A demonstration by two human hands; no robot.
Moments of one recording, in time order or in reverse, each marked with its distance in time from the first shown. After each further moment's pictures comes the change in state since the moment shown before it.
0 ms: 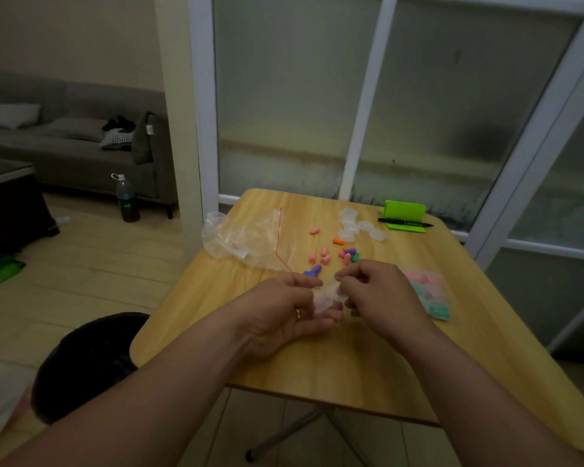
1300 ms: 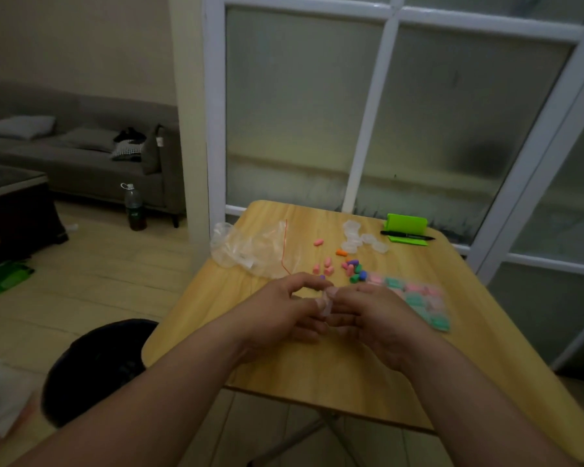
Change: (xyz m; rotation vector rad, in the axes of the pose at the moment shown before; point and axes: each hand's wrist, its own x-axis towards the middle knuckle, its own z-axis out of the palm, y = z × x) left_hand -0.021 0.007 -0.001 0.575 0.055 0.257; right_hand -0.016 -0.013 0.002 0.640 -0.303 0.320
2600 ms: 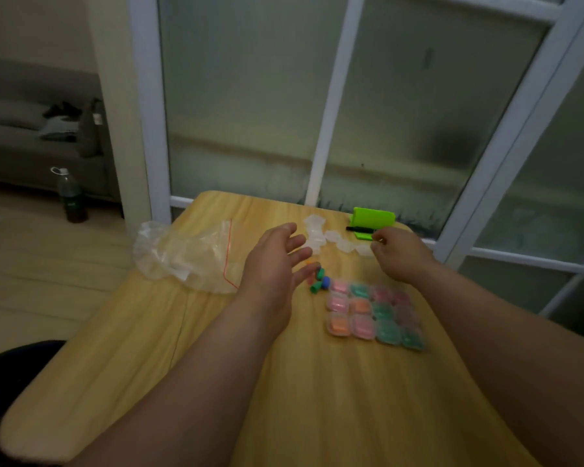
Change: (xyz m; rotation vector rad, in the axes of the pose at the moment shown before) left_hand 0.125 0.026 0.051 -0.719 0.424 0.057; right_hand 0.163 -0.039 -0.171 -1.311 0.471 -0.199
